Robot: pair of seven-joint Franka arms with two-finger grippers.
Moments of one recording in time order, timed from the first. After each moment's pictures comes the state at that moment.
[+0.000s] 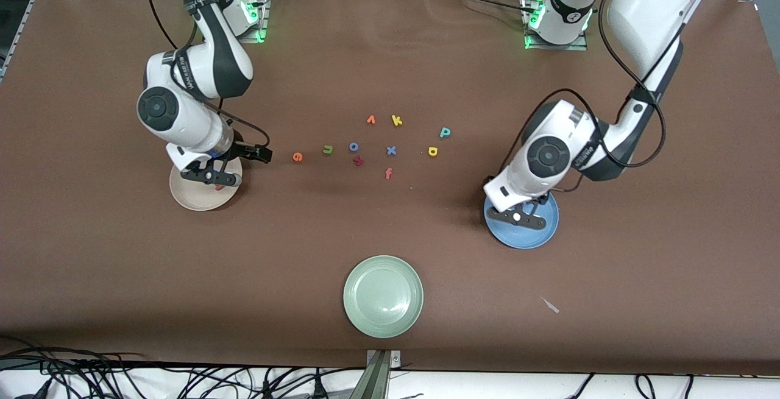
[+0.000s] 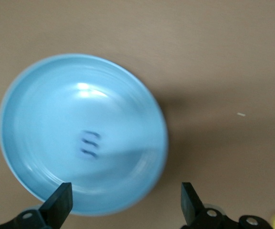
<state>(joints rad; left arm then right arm) 0.04 0.59 -0.51 -1.73 0.36 2.09 -0.44 0.43 0.25 -0.11 -2.12 0.15 2.29 0.39</state>
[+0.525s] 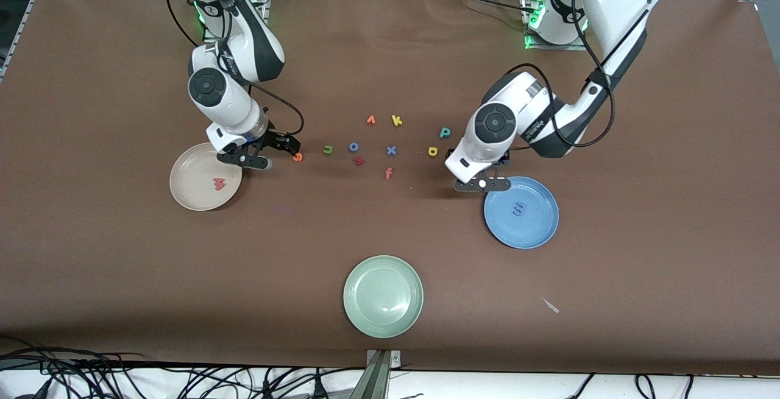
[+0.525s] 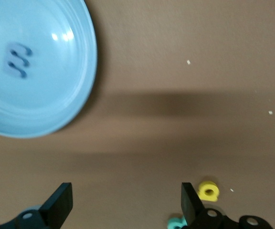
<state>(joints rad) 0.03 0.59 -0.65 -1.83 0.35 2.08 -0.81 0.47 0.27 -0.03 -2.28 0.15 2.54 0.48</state>
